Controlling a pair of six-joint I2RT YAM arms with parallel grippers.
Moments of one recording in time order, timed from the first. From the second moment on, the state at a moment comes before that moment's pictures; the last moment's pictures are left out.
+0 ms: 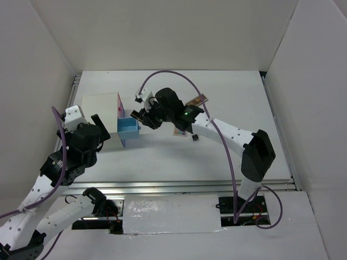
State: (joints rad) left arm -0.57 0.72 1.02 -0.89 -0.88 -0.62; right arm 0.86 1.72 1.49 -0.28 -0.20 -0.14
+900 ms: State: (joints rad) left arm -0.57 0.71 1.02 -0.89 -0.88 -0.61; right arm 0.89 1.95 1.72 -0.31 -0.34 -0.27
